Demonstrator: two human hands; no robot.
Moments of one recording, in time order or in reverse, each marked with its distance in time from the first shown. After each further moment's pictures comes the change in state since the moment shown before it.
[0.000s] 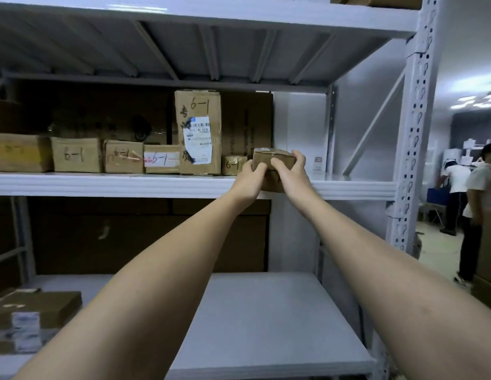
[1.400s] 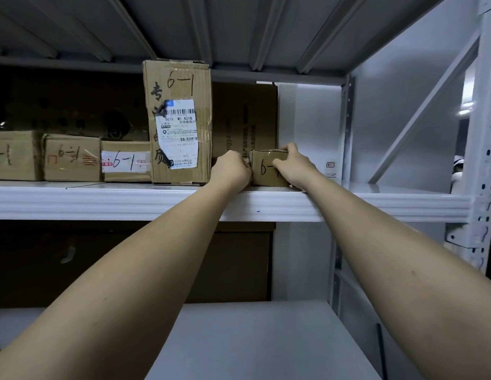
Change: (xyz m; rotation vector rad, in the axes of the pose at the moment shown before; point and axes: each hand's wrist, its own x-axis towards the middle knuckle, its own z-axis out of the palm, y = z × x) left_hand 0.194 -0.083 -0.023 0.497 0.230 0.057; right_hand 0.176 0.067 0.037 -0.604 -0.094 0.006
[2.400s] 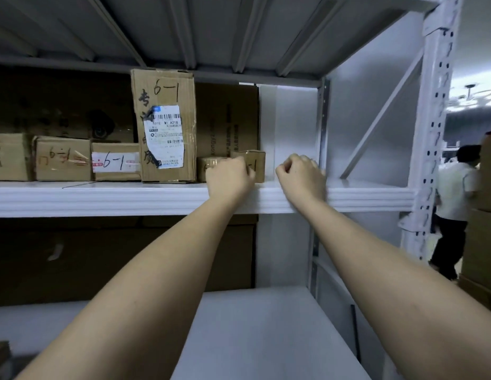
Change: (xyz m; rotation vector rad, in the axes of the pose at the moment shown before) left_hand -0.065 0.039 0.004 0.417 0.202 0.263; right_hand -0.072 0.018 -0.027 -0.303 0.446 -0.084
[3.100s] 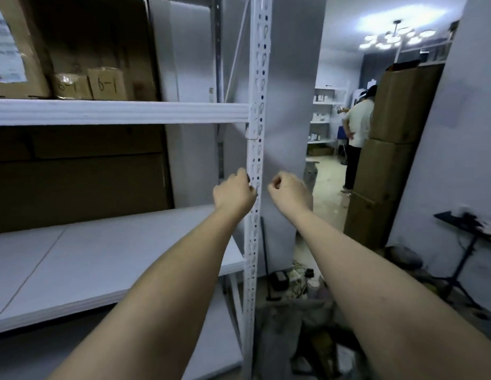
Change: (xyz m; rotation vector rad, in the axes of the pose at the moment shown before) left_hand -0.244 0.300 0.048 -0.235 -0.474 -0.019; right_hand -0.200 0.277 -0.189 -0.095 -0.304 0.272
